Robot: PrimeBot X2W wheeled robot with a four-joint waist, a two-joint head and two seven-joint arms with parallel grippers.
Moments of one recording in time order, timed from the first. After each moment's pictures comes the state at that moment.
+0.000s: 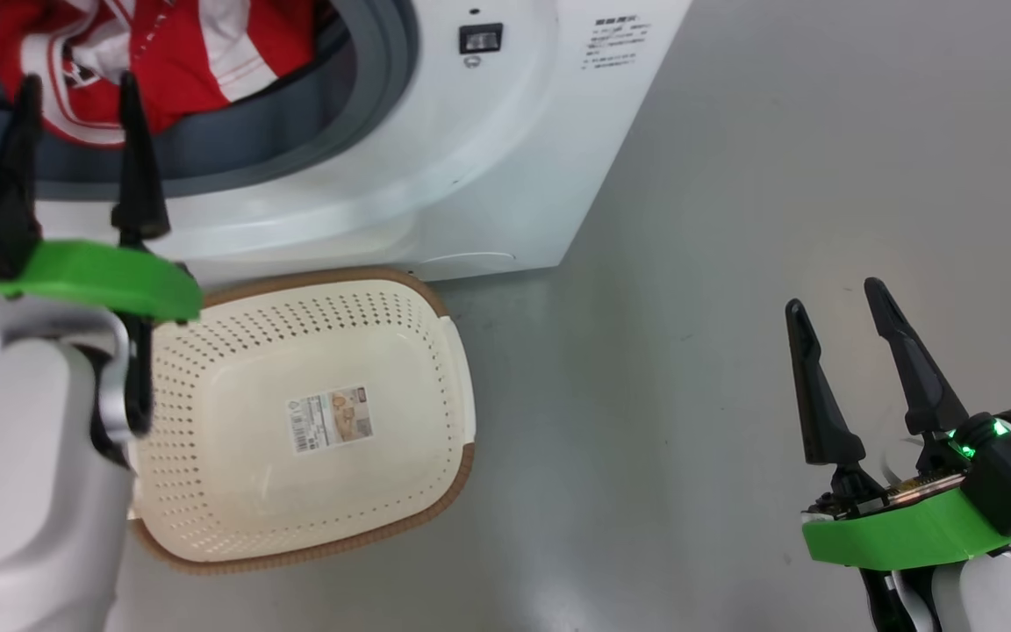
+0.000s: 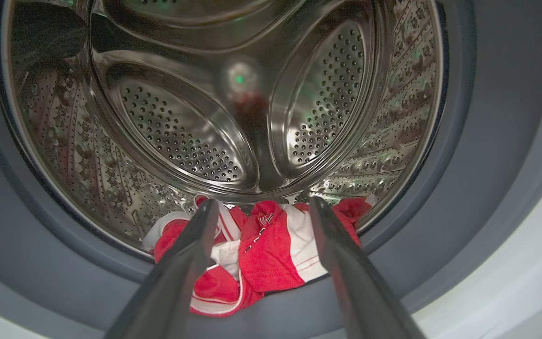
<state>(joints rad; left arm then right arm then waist) -0.74 0.22 -0.12 0.41 -0.31 0.12 -0.19 -0.09 -0.04 0.01 -0.07 0.22 0.13 -0.26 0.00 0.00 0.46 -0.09</state>
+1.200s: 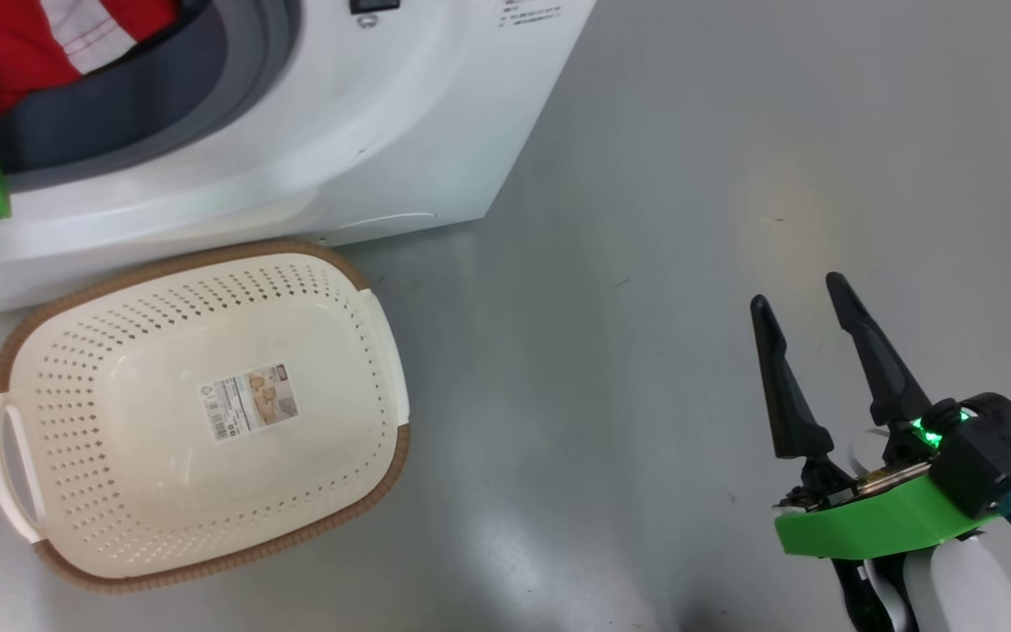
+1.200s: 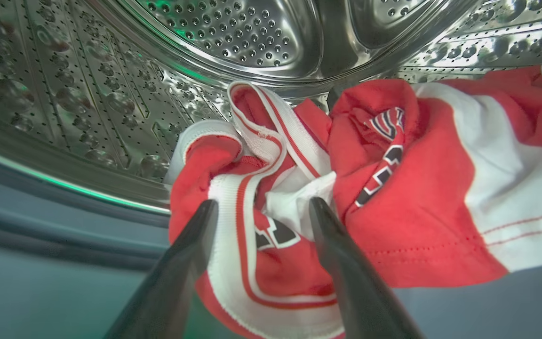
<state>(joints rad) -1.14 0.36 -0.17 1.01 -0.24 0.12 -0.03 -0.13 -0.04 0.06 -0.02 0.25 0.13 -0.26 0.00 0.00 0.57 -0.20</state>
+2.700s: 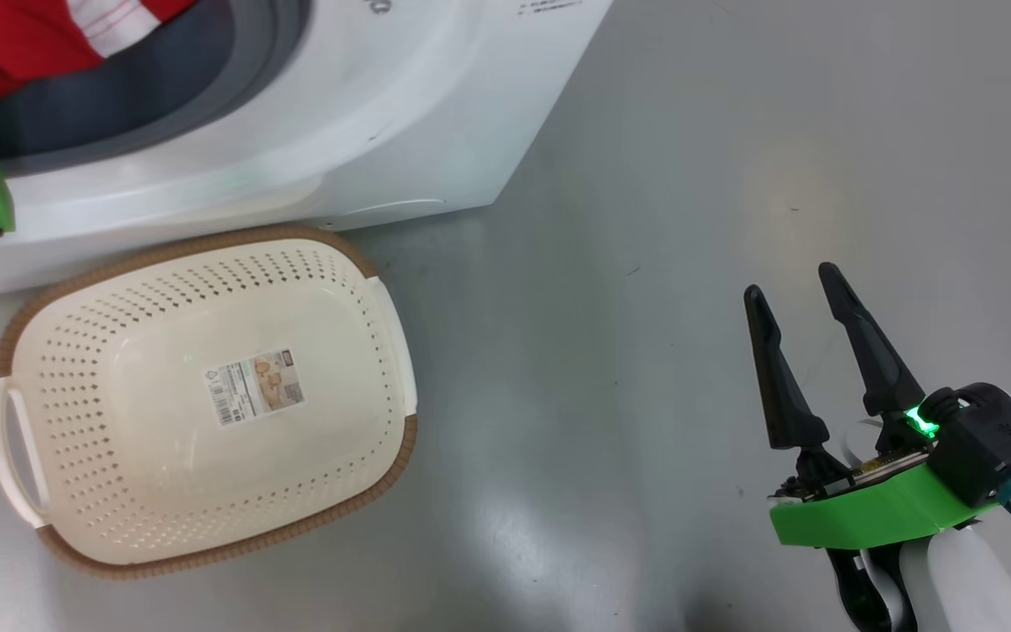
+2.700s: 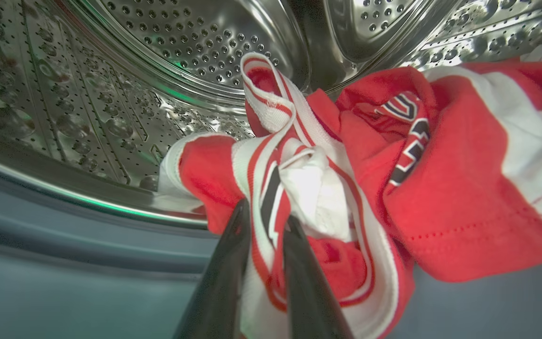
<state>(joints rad) -1.14 0.38 -0.24 1.04 -0.26 0.10 -0.21 -0.16 -0.04 0.08 -0.01 0.28 0.13 -0.26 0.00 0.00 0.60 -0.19</state>
